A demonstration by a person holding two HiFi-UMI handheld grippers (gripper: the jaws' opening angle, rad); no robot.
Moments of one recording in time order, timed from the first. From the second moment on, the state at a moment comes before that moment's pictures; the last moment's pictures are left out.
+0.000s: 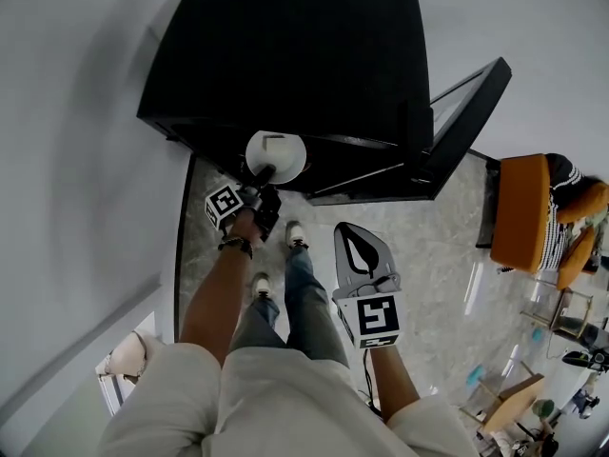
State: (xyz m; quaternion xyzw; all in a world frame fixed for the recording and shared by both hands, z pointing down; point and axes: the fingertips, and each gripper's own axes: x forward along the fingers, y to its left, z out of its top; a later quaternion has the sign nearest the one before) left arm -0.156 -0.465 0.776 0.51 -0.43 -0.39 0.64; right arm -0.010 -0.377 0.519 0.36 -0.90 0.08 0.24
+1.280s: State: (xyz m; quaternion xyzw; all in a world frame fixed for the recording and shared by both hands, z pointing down) left arm -0.049 -0.242 0.522 0.66 -0.25 -0.27 0.66; right arm 0.048 -0.248 0.433 0.41 -0.89 0.08 0.17
